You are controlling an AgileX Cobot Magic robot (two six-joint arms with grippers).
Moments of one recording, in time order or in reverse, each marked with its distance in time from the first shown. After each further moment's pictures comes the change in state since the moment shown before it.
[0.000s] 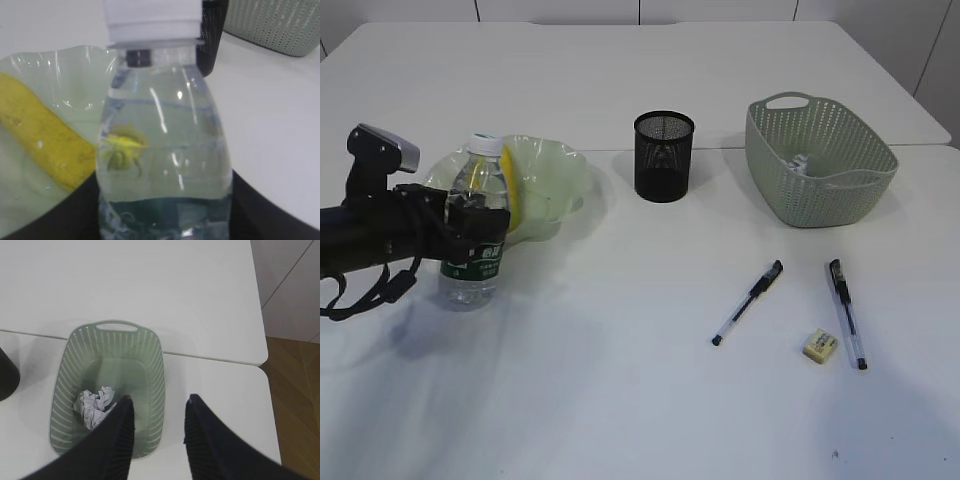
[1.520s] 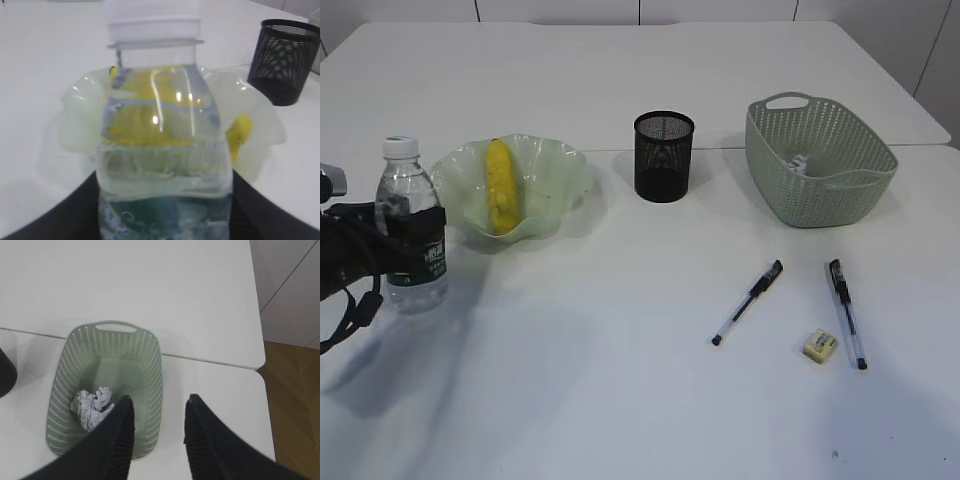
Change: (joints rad) left arm 0.054 0.012 0.213 -0.412 -0.257 0.268; right arm 0.000 0.000 0.000 0.000 -0.008 -0.028
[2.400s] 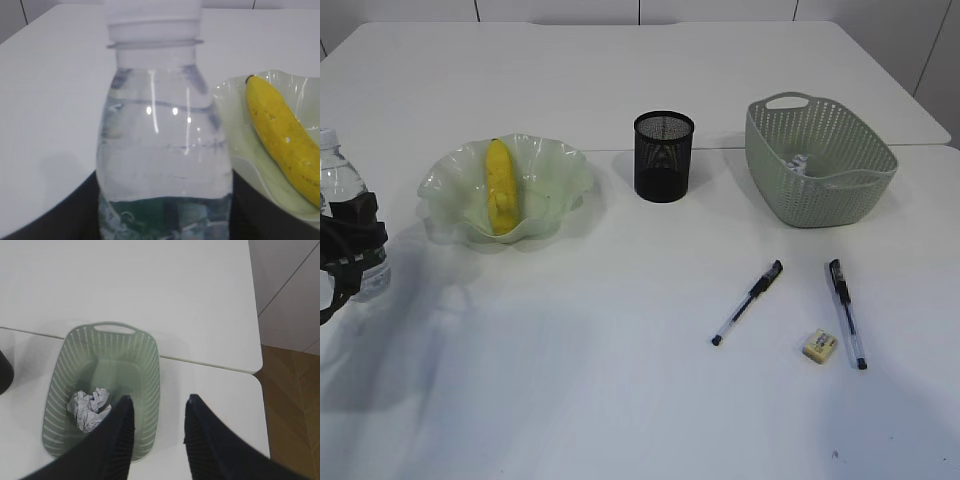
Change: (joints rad) left arm 0.001 0.000 0.001 -0.416 0.008 0.117; right arm 0.000 0.000 0.000 0.000 -0.008 -0.023
